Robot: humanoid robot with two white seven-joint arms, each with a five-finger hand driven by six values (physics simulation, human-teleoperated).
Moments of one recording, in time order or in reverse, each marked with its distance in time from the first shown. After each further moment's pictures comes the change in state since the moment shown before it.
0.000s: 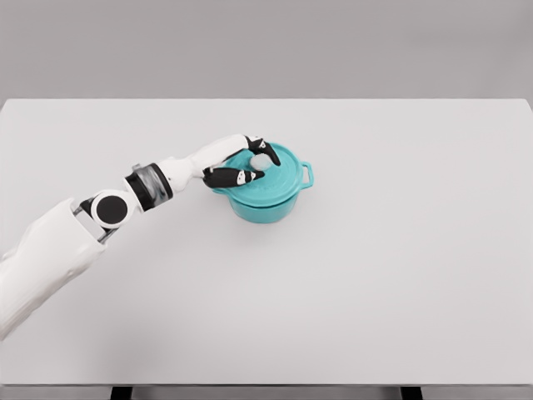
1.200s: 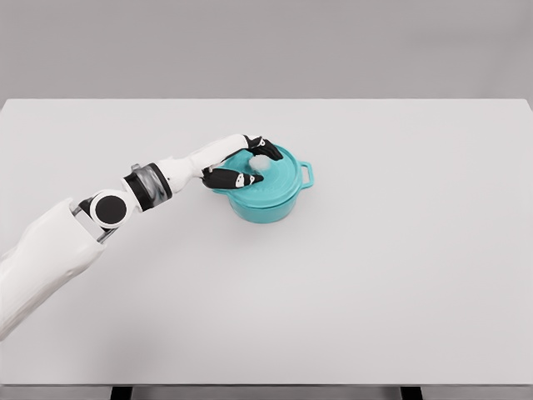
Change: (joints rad) left arm 0.000 0.002 0.001 0.002 -0.001 -0.008 0.000; right arm 0.000 0.000 0.000 0.000 0.000 0.000 0.000
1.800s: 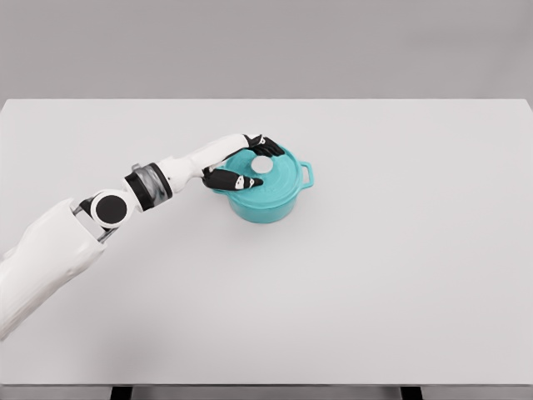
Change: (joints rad) left arm -0.002 -0.003 0.000 0.006 -0.002 -0.001 0.001; right arm 0.000 0.000 0.000 0.000 0.000 0.000 0.000
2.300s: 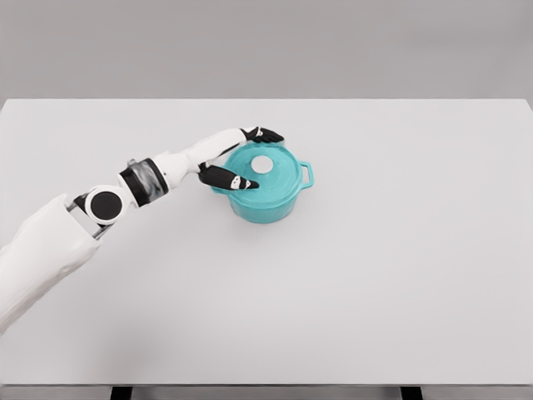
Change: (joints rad) left arm -0.008 0.019 0.012 -0.023 0.010 -0.001 -0.007; right arm 0.000 0.000 0.000 0.000 0.000 0.000 0.000
